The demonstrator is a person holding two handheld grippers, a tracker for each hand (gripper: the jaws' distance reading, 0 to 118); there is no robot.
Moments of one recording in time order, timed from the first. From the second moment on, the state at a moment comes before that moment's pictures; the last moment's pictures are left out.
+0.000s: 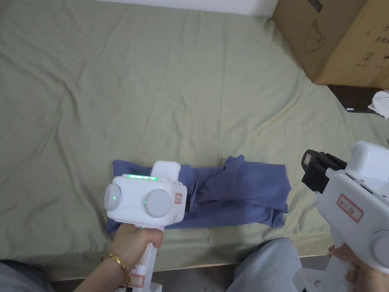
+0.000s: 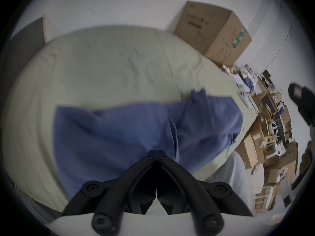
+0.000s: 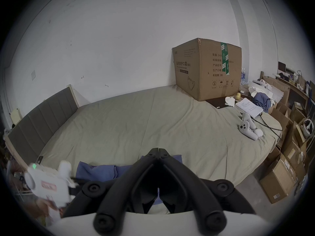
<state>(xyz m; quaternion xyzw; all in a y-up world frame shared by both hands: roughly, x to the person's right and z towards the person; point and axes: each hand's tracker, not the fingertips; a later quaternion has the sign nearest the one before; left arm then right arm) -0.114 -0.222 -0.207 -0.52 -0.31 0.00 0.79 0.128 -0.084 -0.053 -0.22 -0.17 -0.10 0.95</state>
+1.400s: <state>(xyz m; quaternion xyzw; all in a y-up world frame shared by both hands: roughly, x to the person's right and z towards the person) -0.266 -0.275 -0.274 -0.52 -0.33 0.43 0.66 0.107 -0.082 -0.057 -0.24 -0.15 -0.10 0.95</state>
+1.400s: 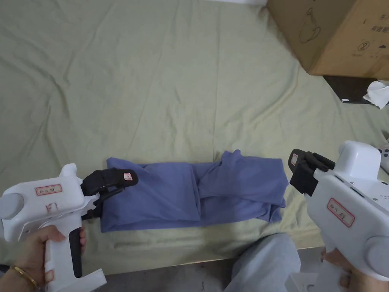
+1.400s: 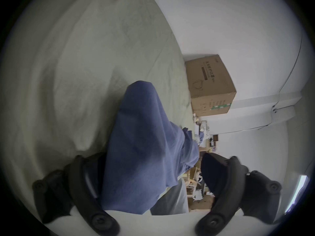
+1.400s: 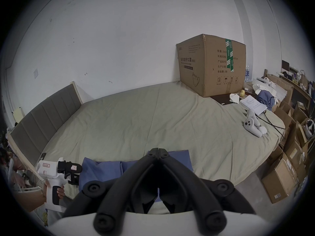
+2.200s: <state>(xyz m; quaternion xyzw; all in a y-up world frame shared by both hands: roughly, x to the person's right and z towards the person) -0.361 -0.146 -0.261 -0.53 -0.08 0.12 0.84 0.093 -0.081 -0.065 -0.25 -0.13 -0.08 0.96</state>
